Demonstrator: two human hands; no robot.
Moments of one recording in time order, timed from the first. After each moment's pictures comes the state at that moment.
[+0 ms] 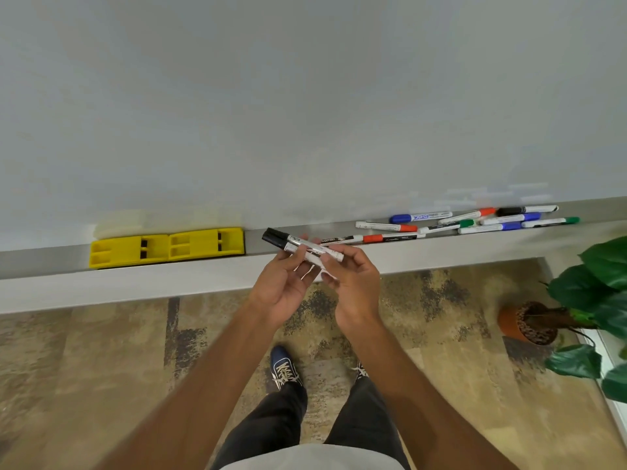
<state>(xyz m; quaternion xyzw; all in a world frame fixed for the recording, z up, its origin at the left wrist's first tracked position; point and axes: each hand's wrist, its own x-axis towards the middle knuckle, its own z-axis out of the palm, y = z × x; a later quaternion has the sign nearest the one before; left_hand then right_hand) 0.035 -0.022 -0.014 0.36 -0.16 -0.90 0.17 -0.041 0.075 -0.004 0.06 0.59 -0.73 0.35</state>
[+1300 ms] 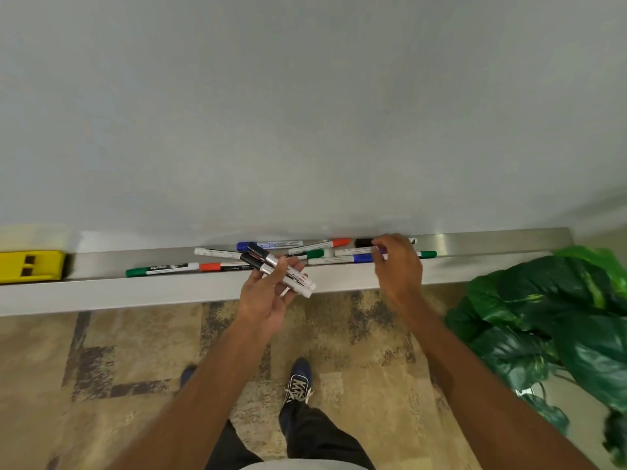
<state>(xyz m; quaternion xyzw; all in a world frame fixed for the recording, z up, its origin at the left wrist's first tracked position) -0.220 0.160 -0.024 0.45 -0.15 -0.85 0.23 -0.428 0.285 -0.033 -0.34 0.91 -0.23 0.06</state>
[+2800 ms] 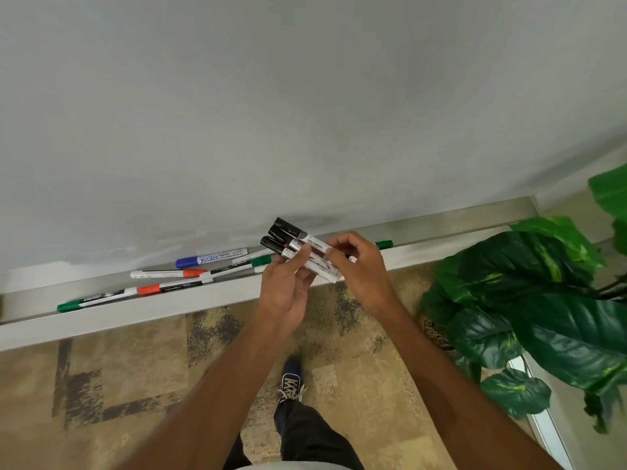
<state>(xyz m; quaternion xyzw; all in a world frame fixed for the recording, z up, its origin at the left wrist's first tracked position) -0.341 0.224 -0.005 0.42 -0.25 -0.86 0.18 -0.446 0.320 -0.002 -0.20 0.76 -0.53 0.30</state>
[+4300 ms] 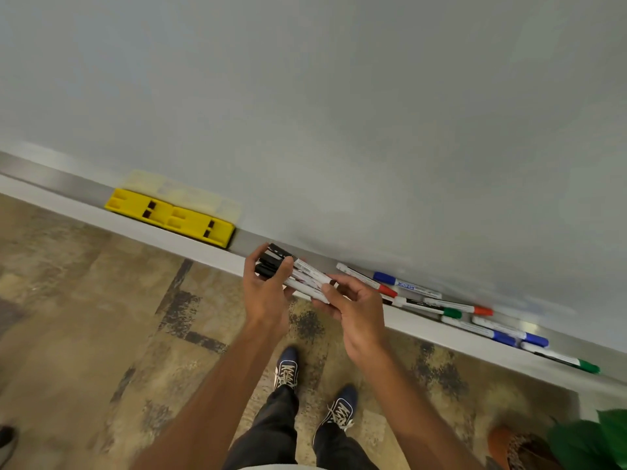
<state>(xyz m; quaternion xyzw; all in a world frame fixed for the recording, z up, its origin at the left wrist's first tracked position) -0.056 0.042 -0.003 0.53 -0.18 -0.68 0.48 -0.176 0.111 0.004 -0.09 0.59 -0.58 0.56</state>
